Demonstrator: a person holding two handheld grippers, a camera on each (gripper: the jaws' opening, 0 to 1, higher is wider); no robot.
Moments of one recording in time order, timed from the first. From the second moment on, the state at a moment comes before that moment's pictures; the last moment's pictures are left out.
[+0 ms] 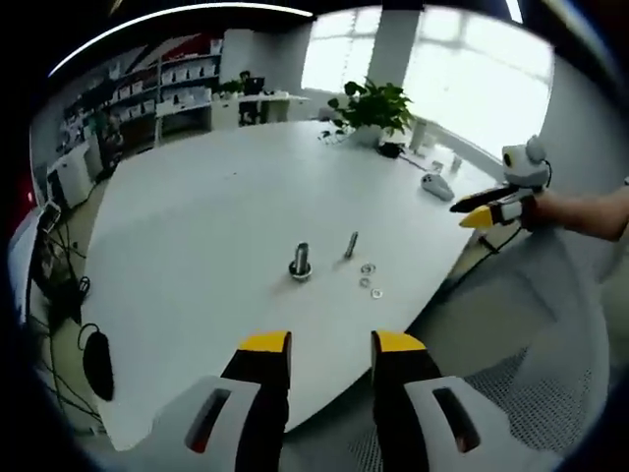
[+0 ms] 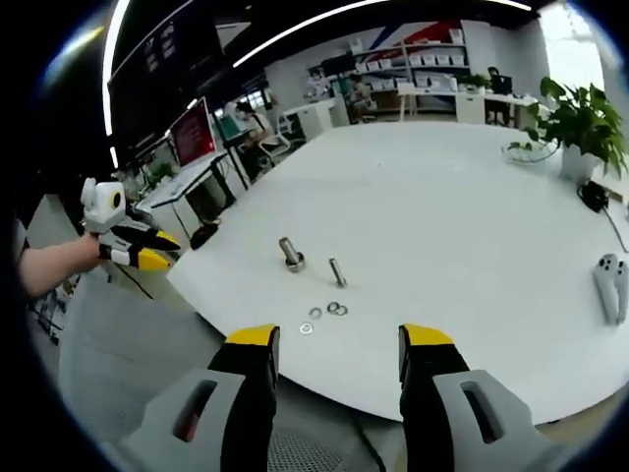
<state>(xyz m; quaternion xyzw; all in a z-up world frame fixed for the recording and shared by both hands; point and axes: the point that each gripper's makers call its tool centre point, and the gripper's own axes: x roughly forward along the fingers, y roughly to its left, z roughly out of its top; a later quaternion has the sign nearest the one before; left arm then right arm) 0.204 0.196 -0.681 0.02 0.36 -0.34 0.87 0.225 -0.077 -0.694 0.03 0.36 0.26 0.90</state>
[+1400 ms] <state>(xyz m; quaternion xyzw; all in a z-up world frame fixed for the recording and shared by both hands) 0.211 0.185 -0.664 -0.05 0.32 -0.34 0.88 0.223 -0.089 -0.707 -0.02 0.39 0.23 0.89</state>
